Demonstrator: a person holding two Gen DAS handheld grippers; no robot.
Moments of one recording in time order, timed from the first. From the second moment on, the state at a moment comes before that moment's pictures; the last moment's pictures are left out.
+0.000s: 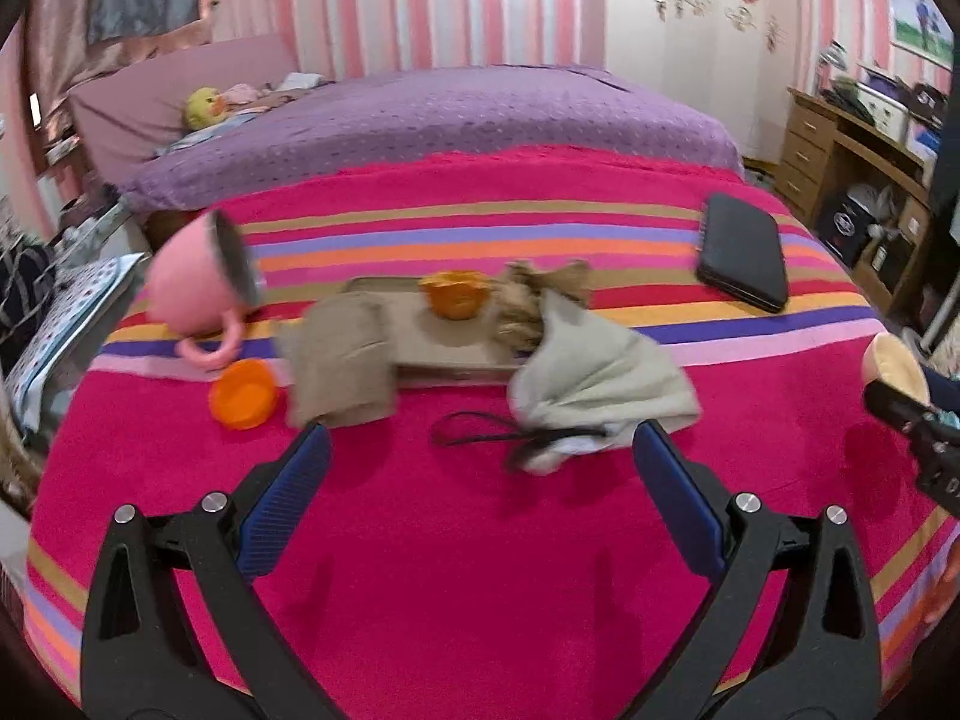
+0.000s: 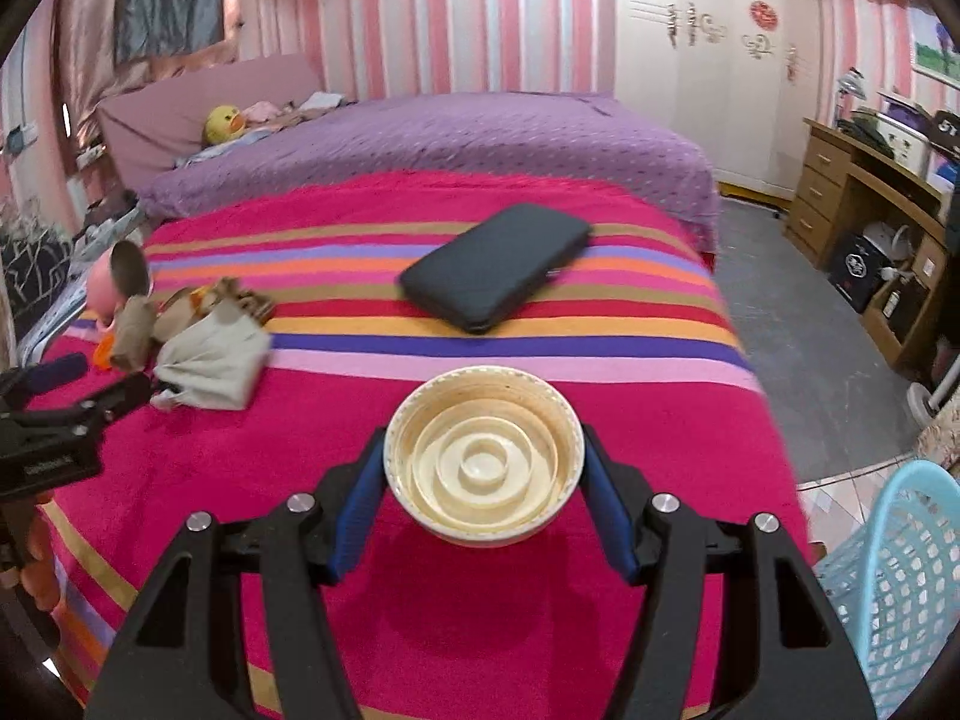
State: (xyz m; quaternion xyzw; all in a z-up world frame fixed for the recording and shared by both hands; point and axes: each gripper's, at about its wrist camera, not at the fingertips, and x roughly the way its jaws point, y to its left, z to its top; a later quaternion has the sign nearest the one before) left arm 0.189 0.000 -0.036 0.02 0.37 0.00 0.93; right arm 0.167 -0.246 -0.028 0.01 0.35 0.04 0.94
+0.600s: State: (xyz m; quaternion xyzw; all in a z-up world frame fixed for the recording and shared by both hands) left arm 0.210 -0.037 -0.049 -0.01 0.41 -0.05 0.91; right arm 0.161 -0.290 -0.034 0.01 0.35 0.02 0.94
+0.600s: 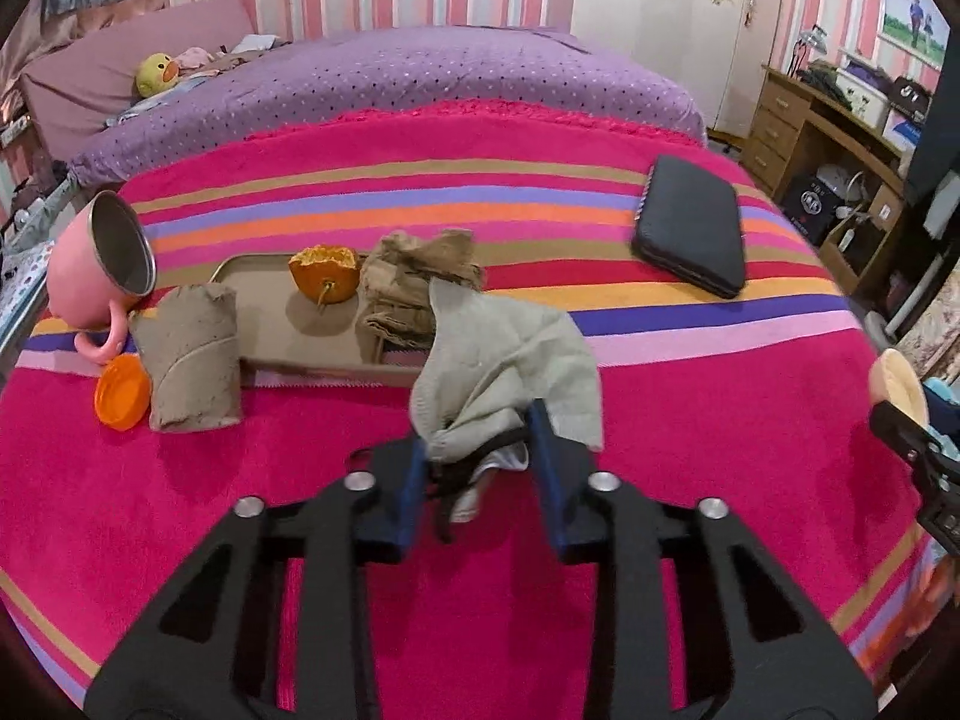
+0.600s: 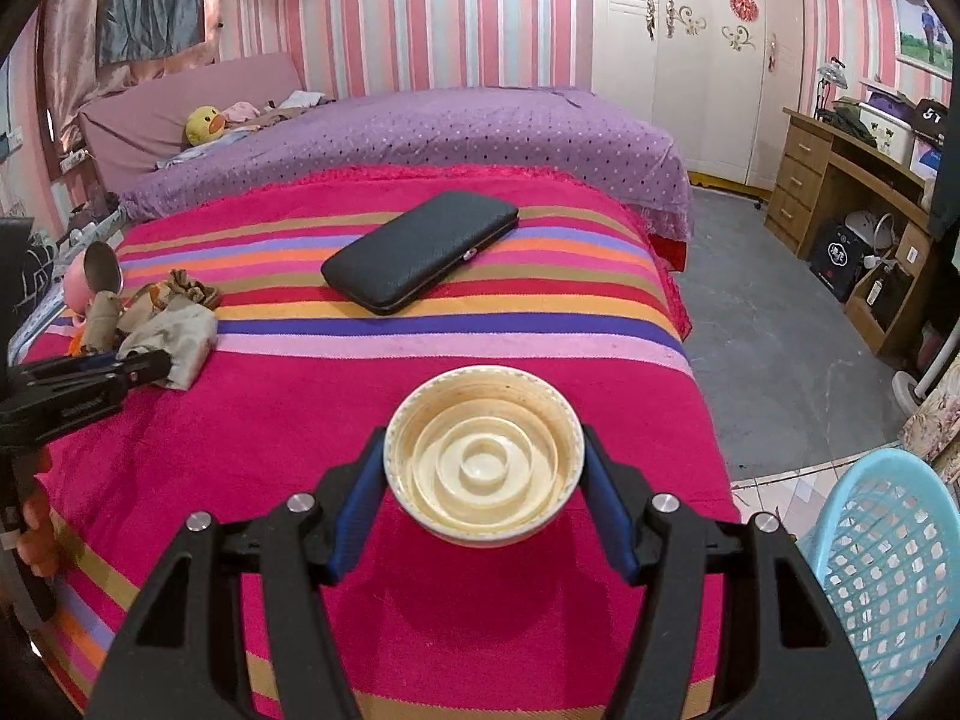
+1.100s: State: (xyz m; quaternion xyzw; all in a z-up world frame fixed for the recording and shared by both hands) left arm 0.136 -0.079 -0.007 0.00 0.33 -0.07 0.94; right arm 0.127 -0.323 -0.017 0.00 0.32 0.03 0.95
